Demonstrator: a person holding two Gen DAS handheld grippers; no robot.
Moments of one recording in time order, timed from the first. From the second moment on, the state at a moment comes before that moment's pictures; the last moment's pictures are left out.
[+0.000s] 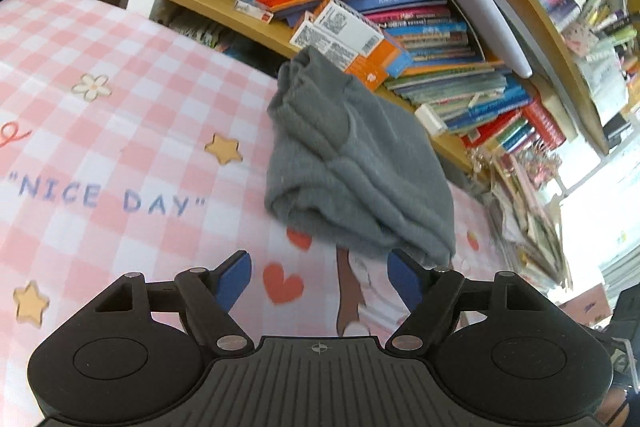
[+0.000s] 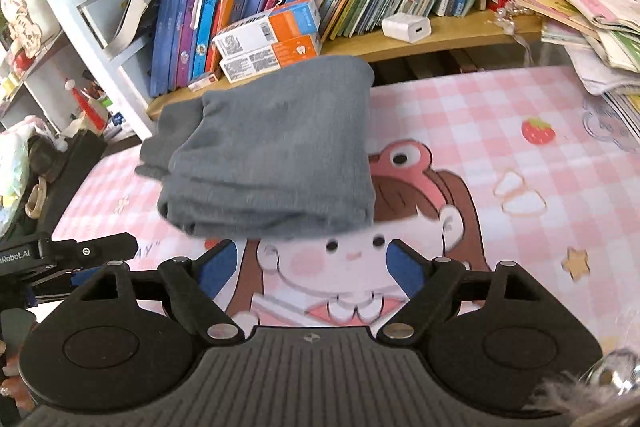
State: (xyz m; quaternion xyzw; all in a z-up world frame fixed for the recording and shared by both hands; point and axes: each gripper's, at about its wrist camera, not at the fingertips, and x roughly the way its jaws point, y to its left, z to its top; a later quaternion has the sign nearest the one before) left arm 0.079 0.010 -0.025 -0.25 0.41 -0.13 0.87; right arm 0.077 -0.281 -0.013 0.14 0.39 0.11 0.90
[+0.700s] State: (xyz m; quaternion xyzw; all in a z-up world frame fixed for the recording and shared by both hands) left arm 0.017 -0.025 -0.010 -0.11 0.37 -0.06 0.92; right arm 0.008 -0.264 -0.013 0.04 0.36 0.02 0.93
